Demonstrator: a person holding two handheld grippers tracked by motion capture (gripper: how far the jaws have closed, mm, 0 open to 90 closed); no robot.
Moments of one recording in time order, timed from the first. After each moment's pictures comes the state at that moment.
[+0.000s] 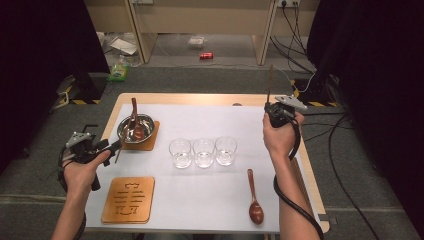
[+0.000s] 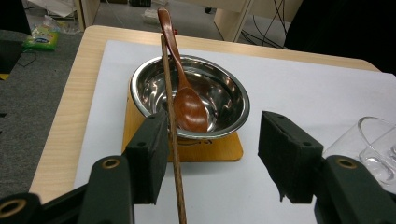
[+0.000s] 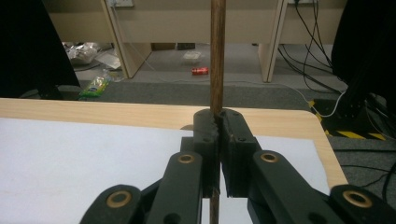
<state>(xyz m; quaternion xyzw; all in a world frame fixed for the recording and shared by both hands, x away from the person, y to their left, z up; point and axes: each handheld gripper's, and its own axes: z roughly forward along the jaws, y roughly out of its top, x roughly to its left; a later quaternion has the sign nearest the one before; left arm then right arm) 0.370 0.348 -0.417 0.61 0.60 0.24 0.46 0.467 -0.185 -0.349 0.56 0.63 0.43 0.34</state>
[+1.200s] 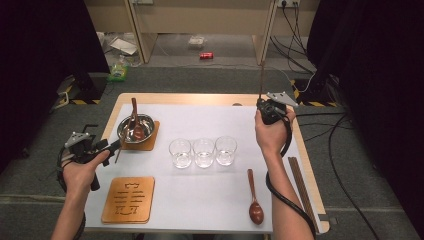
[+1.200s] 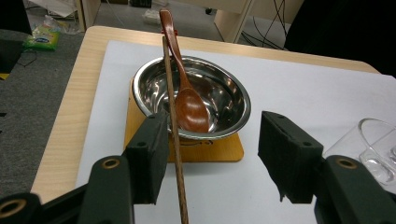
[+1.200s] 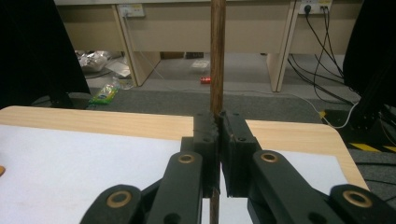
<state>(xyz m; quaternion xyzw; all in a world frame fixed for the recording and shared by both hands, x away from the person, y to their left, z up) 0.370 0.350 -0.417 0.61 0.60 0.24 0.46 0.476 -0.165 -0.349 0.54 0.62 0.45 0.34</state>
